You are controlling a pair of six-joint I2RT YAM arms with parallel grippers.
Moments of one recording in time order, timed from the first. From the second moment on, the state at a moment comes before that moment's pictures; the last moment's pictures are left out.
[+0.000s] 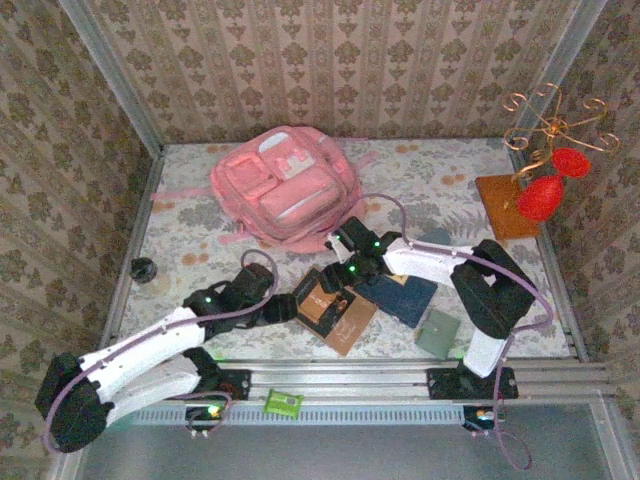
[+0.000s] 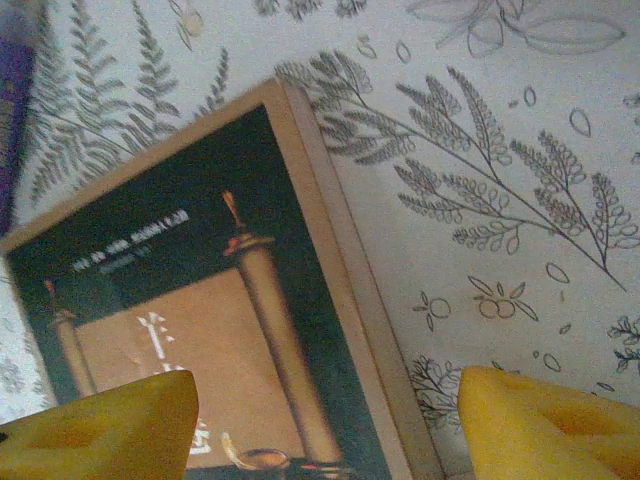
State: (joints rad) left arm -0.88 0.89 0.50 -0.58 0.09 -0.91; right arm 0.72 1.76 1.06 -0.44 -0.25 0.32
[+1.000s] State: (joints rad) left arm -0.90 1.20 0.45 -0.30 0.12 -1.08; right arm 0.62 1.84 1.03 -0.41 -0.55 0.36
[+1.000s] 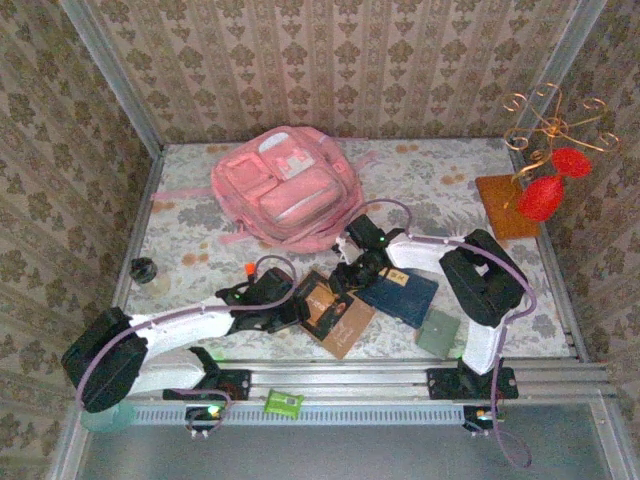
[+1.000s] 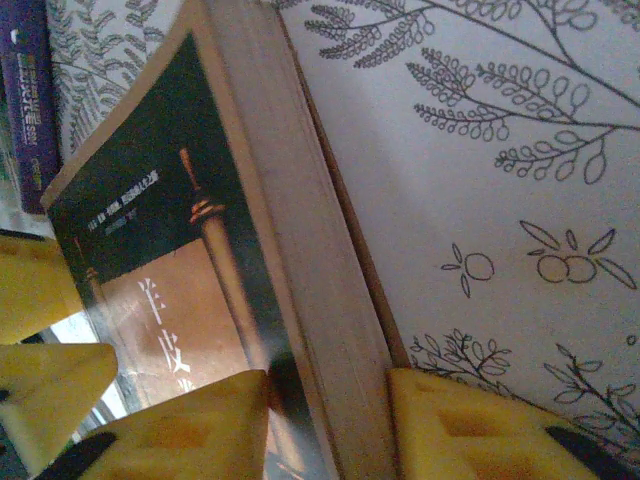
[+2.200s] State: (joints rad) left arm -0.53 1.03 0.58 0.28 0.54 -0.94; right arm 0.48 1.27 0.92 0.06 -0.67 0.89
